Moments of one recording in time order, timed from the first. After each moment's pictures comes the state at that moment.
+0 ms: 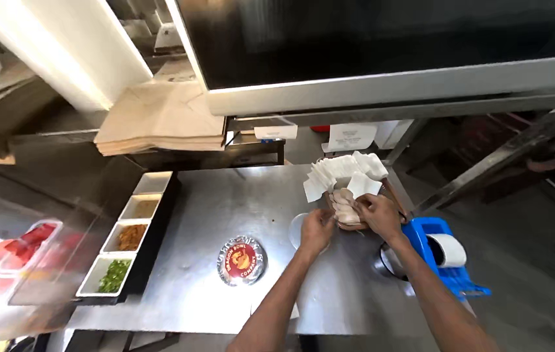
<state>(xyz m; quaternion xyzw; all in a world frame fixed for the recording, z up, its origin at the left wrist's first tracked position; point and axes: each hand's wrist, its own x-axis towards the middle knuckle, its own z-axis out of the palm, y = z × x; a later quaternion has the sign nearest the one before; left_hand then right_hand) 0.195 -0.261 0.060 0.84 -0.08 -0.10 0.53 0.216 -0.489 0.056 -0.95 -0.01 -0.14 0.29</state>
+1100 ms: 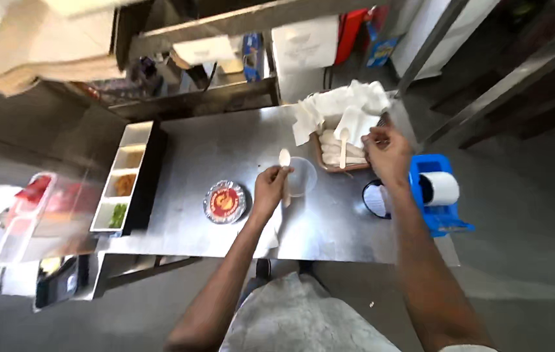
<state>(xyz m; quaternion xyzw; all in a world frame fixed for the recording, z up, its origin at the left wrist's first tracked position) 0.134 -0.225 0.078 0.80 0.05 -0.08 0.60 0.188 -0.523 0.068 -0.87 0.10 -0.14 0.47</state>
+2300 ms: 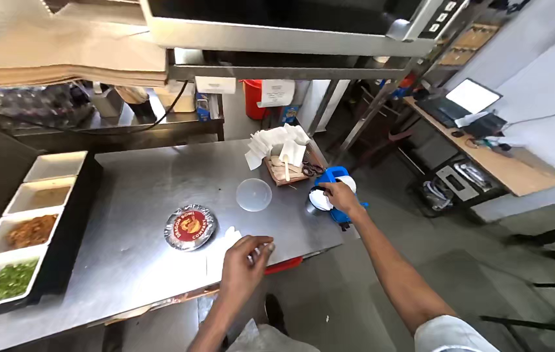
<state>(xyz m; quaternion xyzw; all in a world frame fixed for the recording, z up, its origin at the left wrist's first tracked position) -0.033 -0.154 0.107 0.81 -0.21 0.02 0.55 0.072 -0.560 0.063 -0.99 0.01 0.01 0.13</state>
